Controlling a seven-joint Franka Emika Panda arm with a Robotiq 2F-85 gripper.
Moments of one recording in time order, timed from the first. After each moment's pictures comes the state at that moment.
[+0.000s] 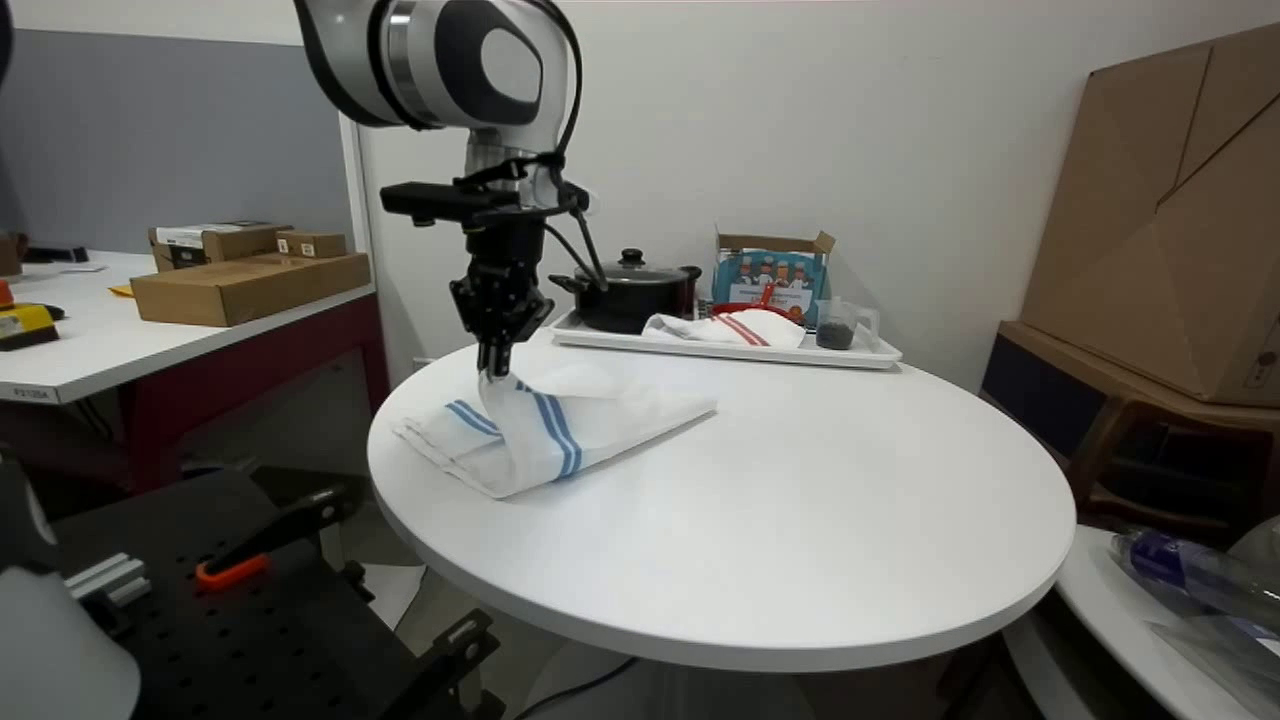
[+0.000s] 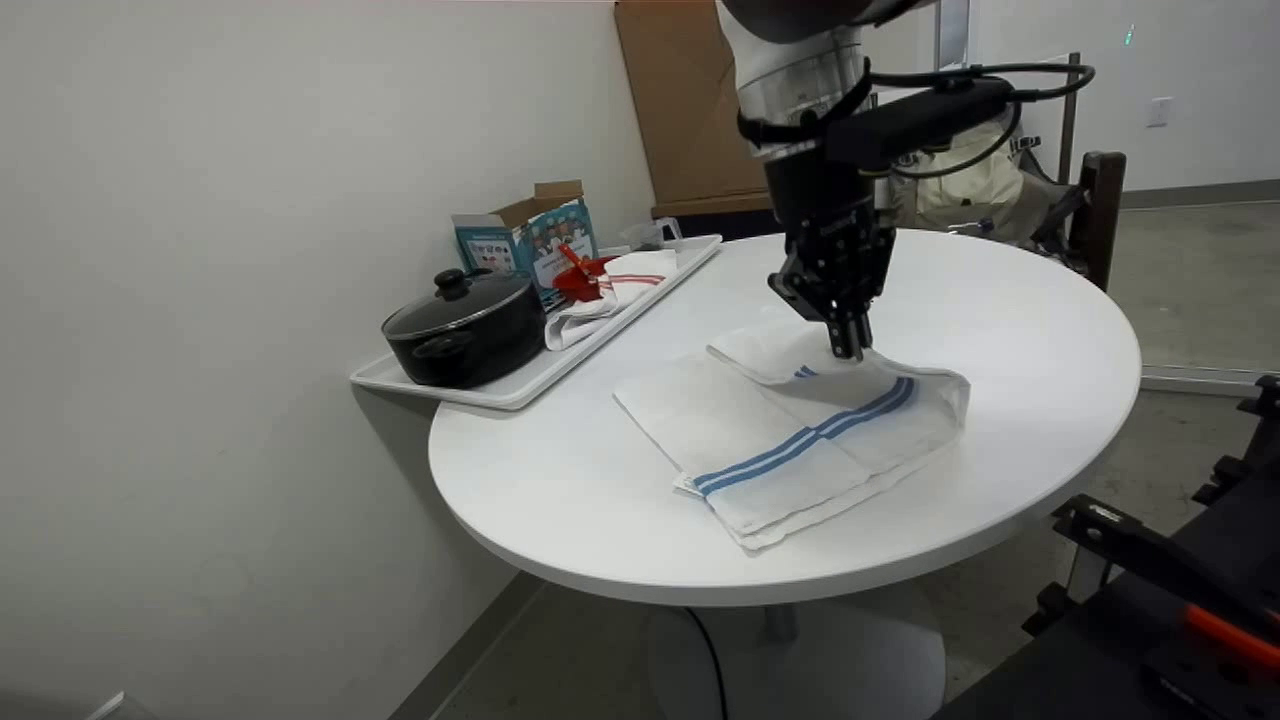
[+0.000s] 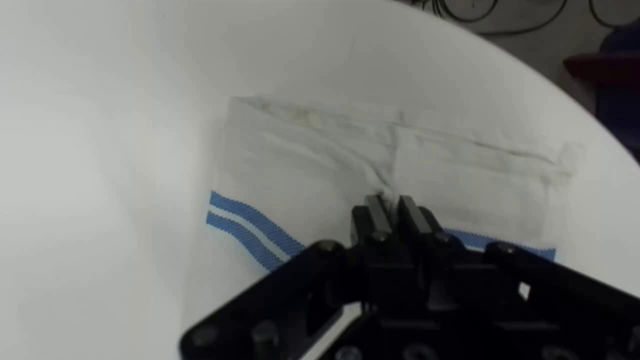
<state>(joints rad) 0.12 0.07 0.13 -2.57 0.00 2.48 0.10</state>
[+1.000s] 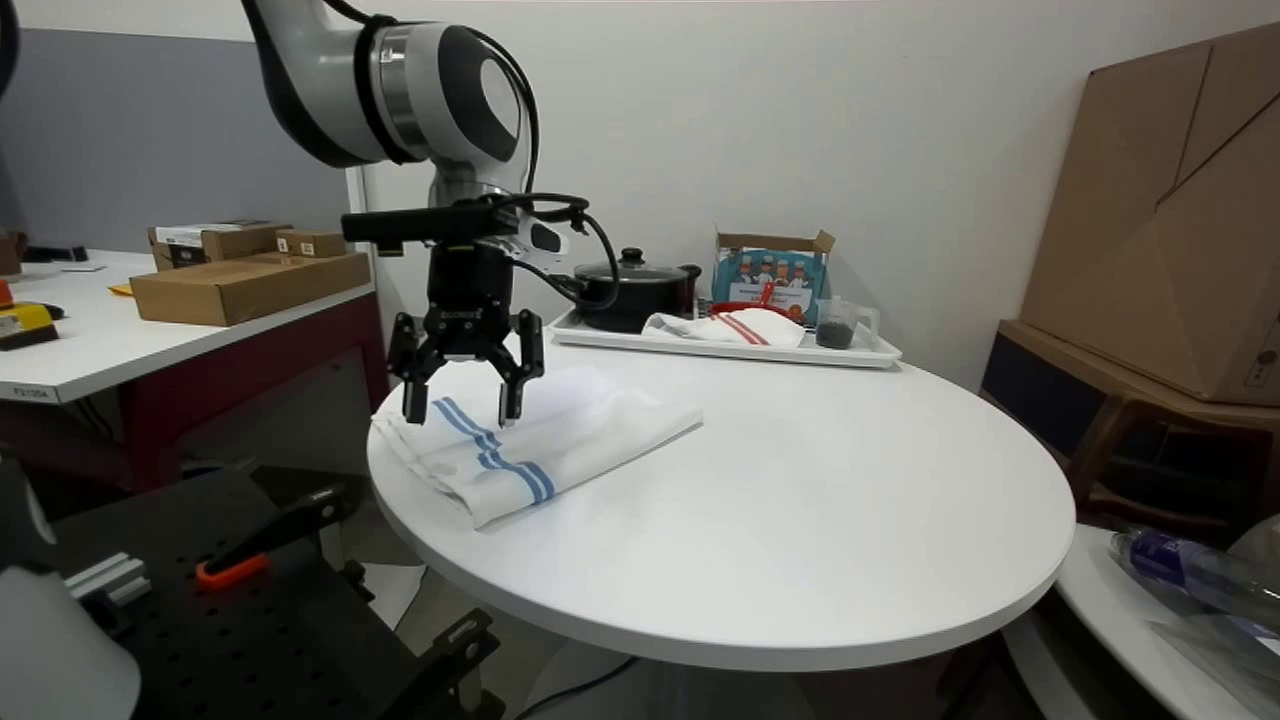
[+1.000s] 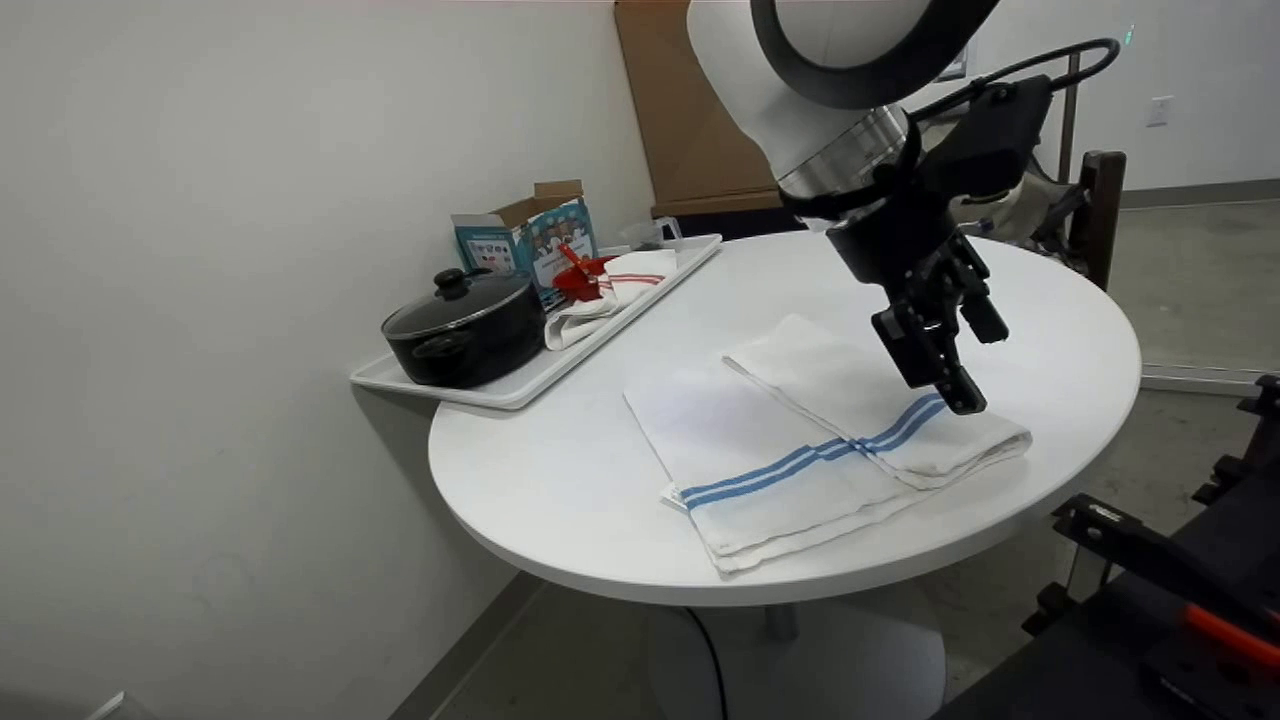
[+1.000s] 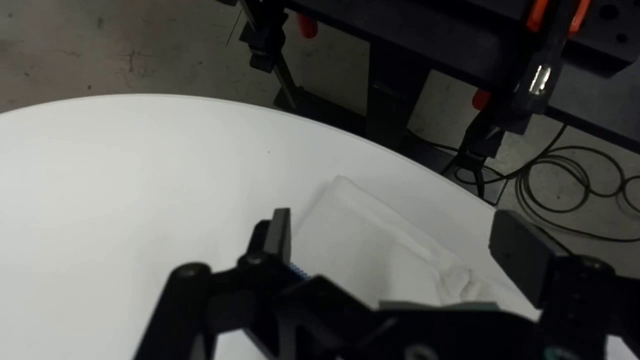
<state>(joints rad) 0.14 0.11 0.14 -2.60 -0.31 2.25 0.08</state>
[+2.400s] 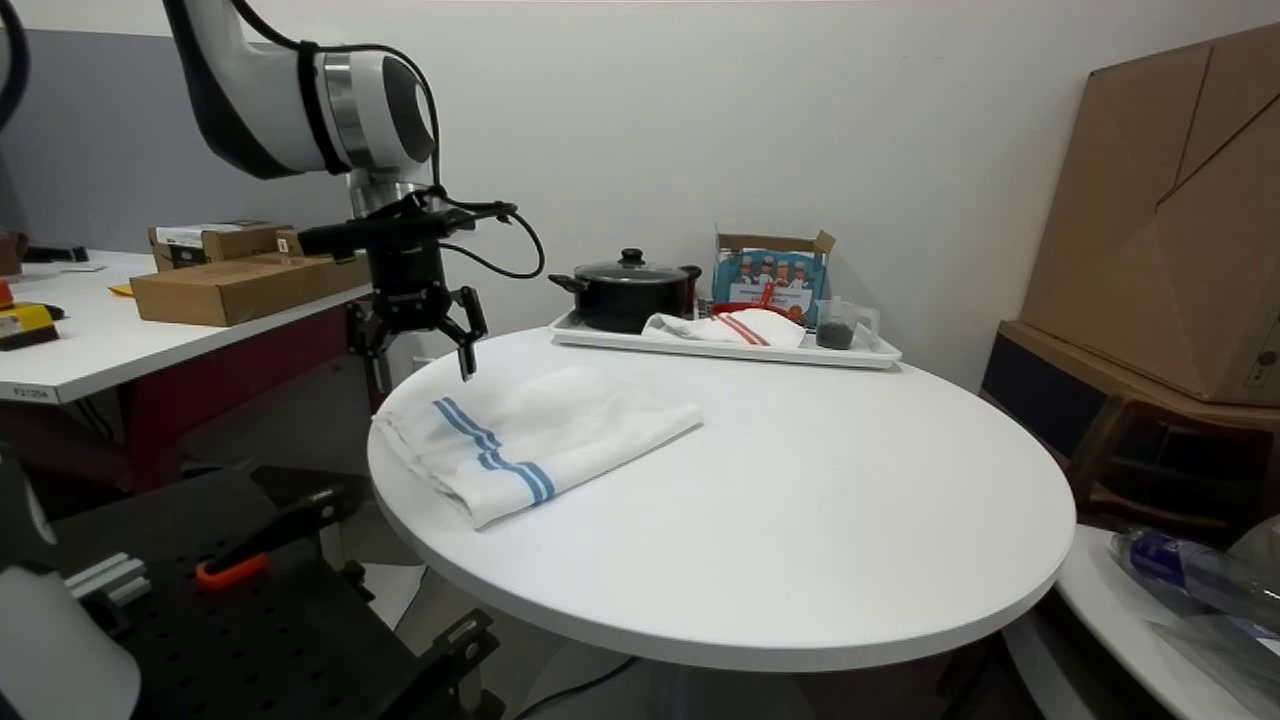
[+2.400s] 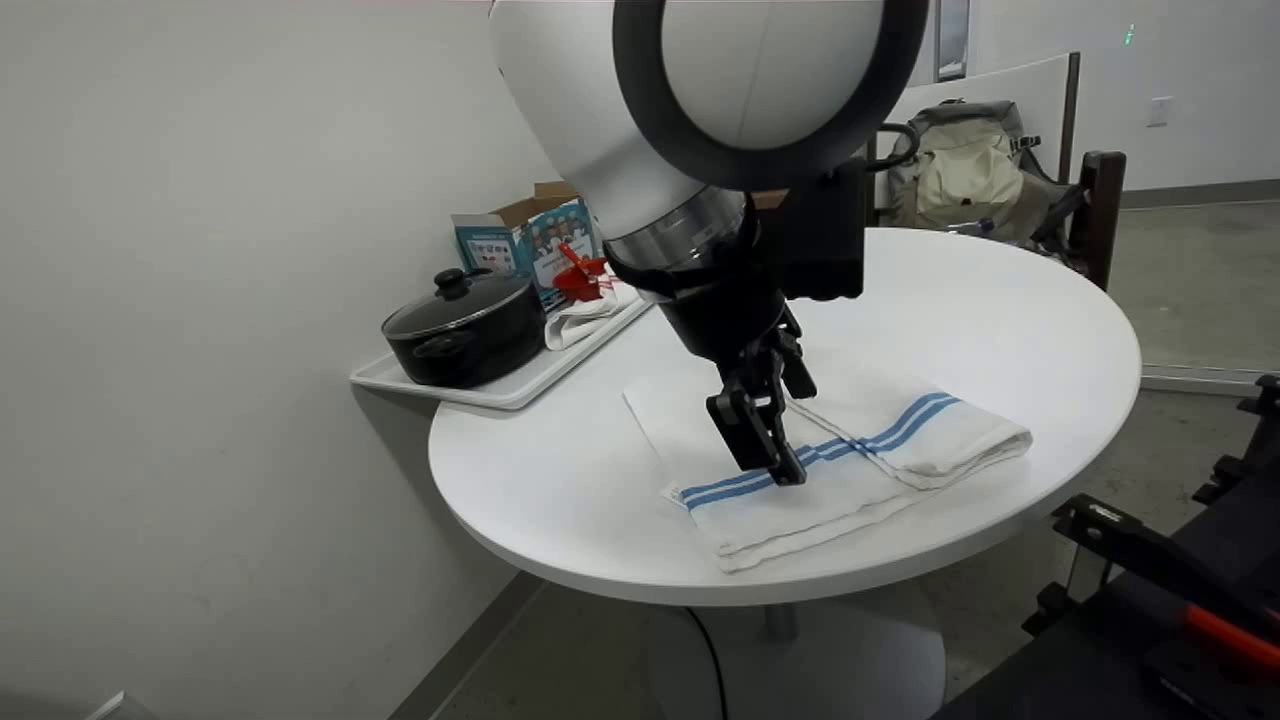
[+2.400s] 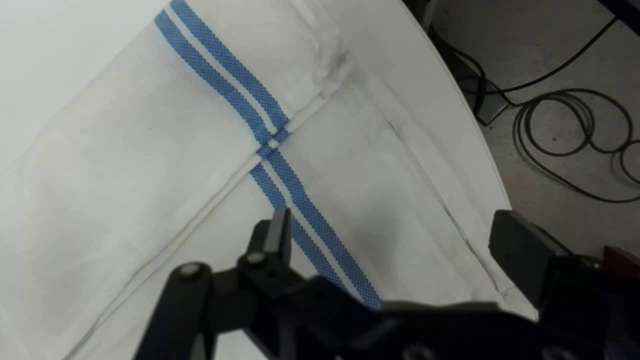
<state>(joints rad) 0.31 0.23 0.24 -2.48 -0.45 2.42 0.18</state>
